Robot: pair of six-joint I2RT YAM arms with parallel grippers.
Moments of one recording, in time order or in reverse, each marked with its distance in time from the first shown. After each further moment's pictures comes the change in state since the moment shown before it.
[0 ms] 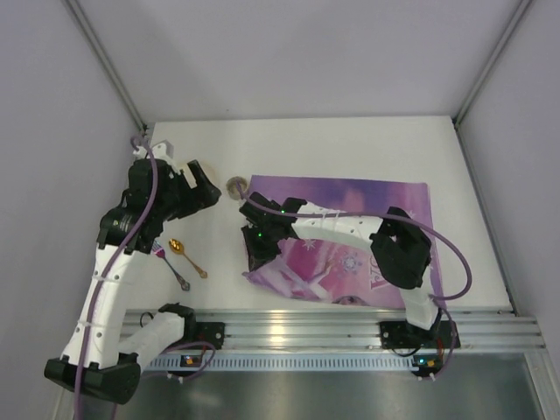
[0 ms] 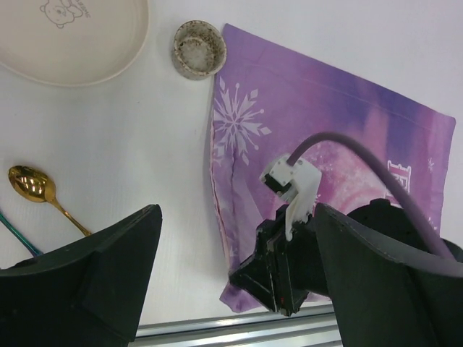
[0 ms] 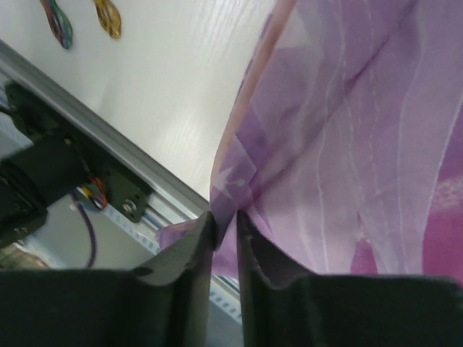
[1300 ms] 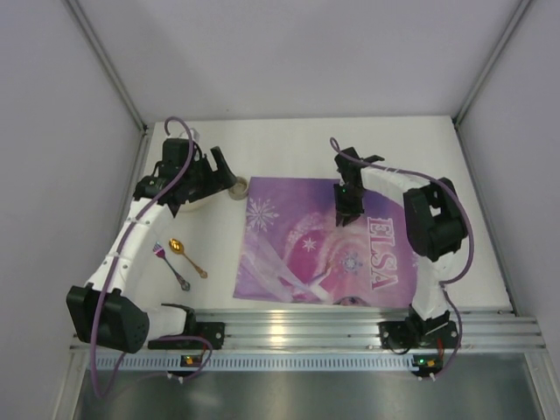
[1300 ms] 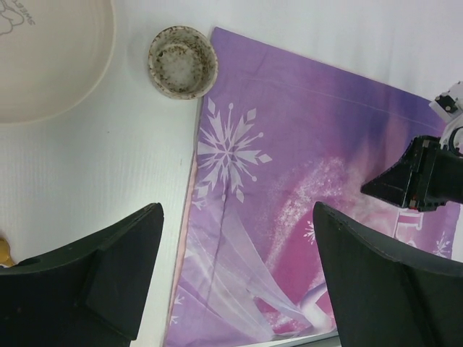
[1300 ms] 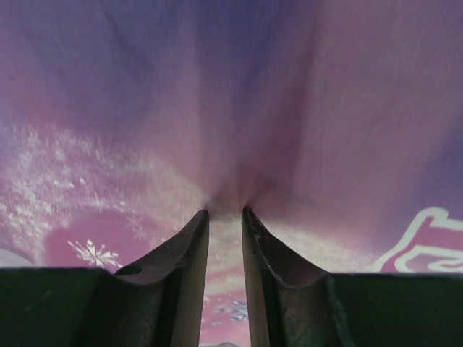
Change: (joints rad) left arm 0.000 0.300 -0.018 0.222 0.057 -0.005; right arm -0.648 -0.032 -0.183 -0.151 0.134 -0.309
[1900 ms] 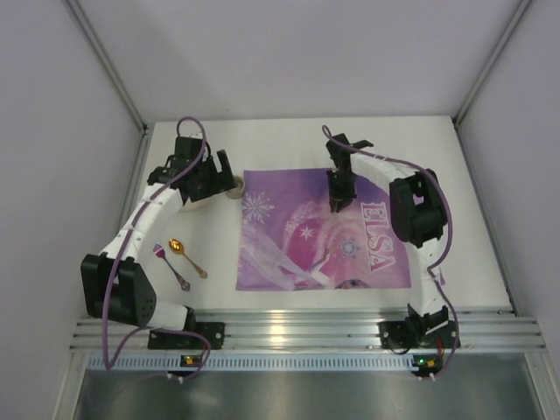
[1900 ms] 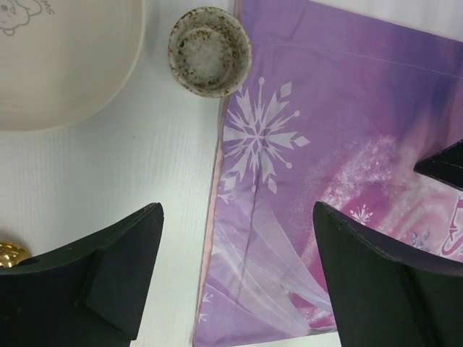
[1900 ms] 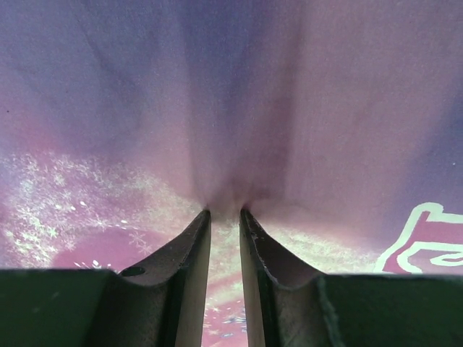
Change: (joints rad) left arm 0.013 0.149 0.007 0.018 -0.038 0.054; right arm -0.002 0.226 0.331 -0.116 0.050 -0.016
